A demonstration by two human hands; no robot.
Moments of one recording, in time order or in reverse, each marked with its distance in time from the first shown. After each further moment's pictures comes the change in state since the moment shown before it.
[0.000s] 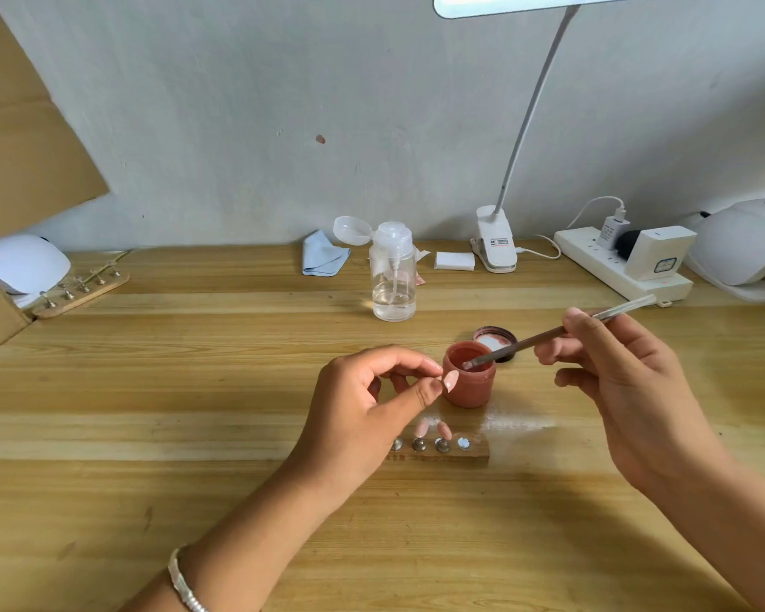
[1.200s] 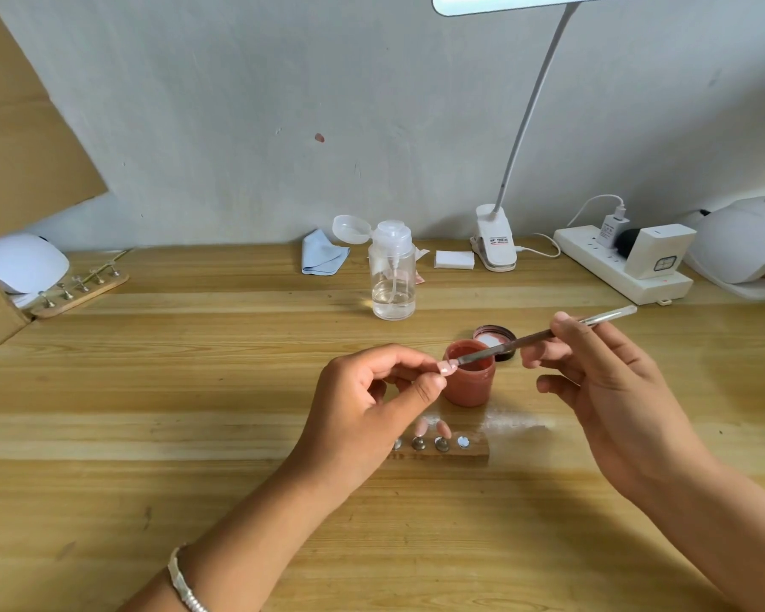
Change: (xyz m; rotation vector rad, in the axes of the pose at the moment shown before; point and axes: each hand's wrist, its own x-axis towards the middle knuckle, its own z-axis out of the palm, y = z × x) left_hand -0.002 0.003 0.001 -0.058 -0.023 -0.060; right_hand -0.004 0.006 0.005 0.086 -0.042 0.092
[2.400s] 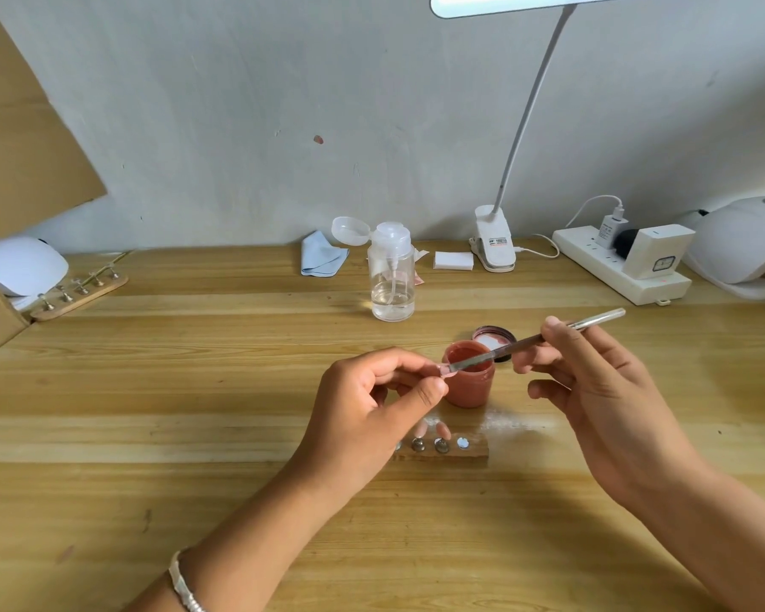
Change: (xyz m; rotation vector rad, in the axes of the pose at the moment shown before) left_hand 0.000 0.002 0.001 -0.066 -0.020 -0.040; right_hand -0.003 0.002 0.004 0.016 -0.040 0.020
